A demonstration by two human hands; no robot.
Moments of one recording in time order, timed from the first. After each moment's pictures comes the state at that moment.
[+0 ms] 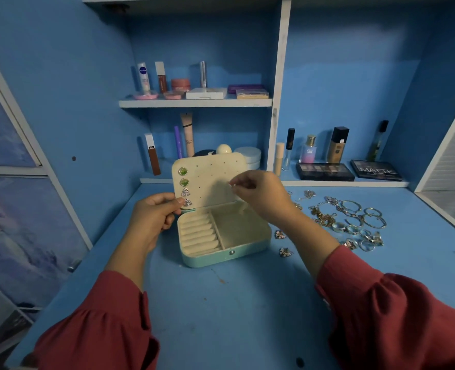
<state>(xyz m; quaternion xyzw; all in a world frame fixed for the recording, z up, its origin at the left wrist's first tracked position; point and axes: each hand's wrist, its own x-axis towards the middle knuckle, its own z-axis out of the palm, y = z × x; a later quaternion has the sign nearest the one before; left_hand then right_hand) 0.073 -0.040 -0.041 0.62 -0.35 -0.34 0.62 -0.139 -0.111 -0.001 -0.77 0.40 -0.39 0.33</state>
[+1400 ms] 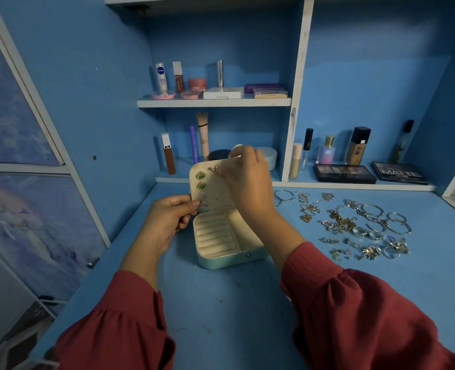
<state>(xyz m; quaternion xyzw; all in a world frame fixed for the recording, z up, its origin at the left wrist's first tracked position) 0.076 -0.033 -0.040 0.59 -0.37 -0.37 0.61 -0.071 -0.108 0.001 -0.74 0.42 -0.50 0.17</state>
